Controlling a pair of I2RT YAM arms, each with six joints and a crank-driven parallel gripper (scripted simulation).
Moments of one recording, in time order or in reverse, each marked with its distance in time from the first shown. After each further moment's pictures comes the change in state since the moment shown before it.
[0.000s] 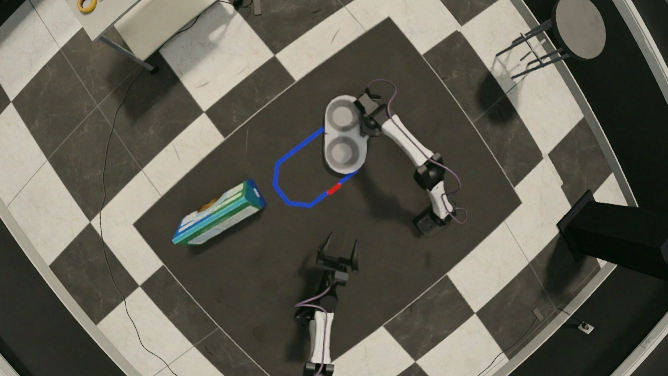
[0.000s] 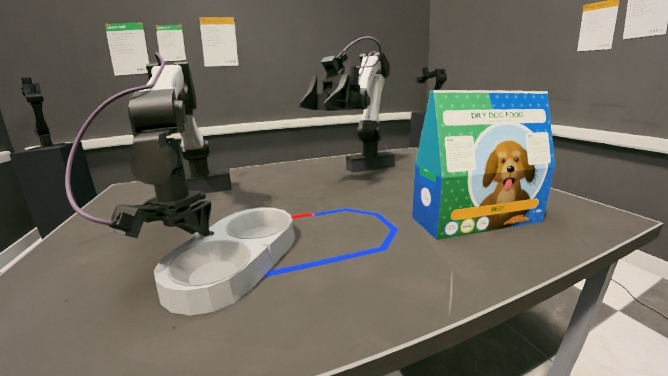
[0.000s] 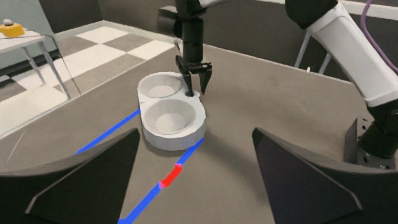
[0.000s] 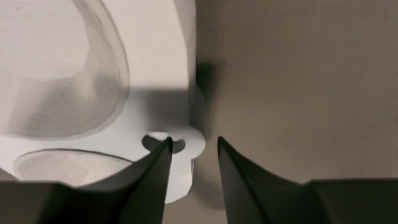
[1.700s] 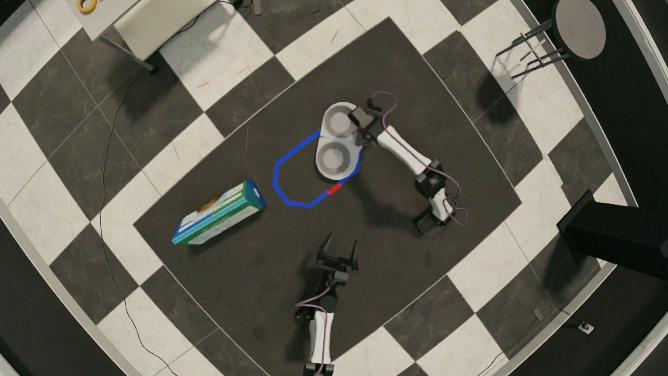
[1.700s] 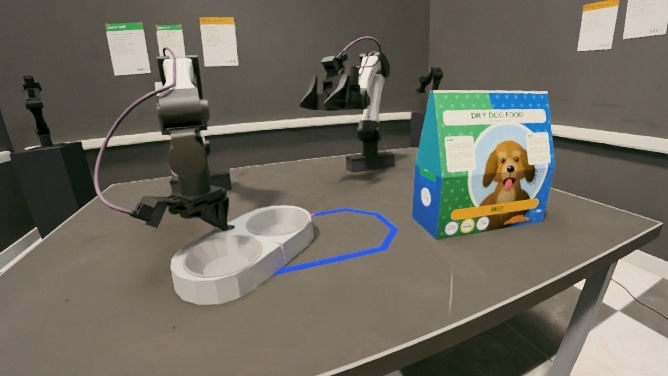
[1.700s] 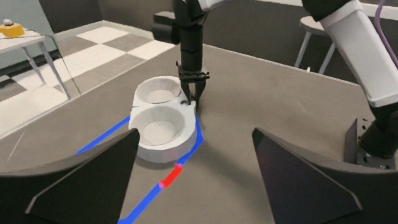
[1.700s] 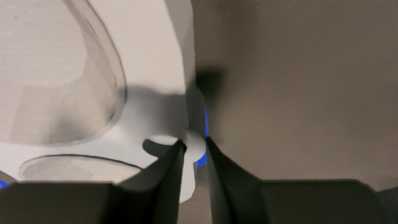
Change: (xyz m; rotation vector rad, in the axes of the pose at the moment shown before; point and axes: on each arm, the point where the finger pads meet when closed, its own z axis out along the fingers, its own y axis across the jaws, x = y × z) left arm 0.000 0.000 0.000 0.000 0.000 0.000; right arm 0.041 0.025 0.002 -0.001 -0.003 0.211
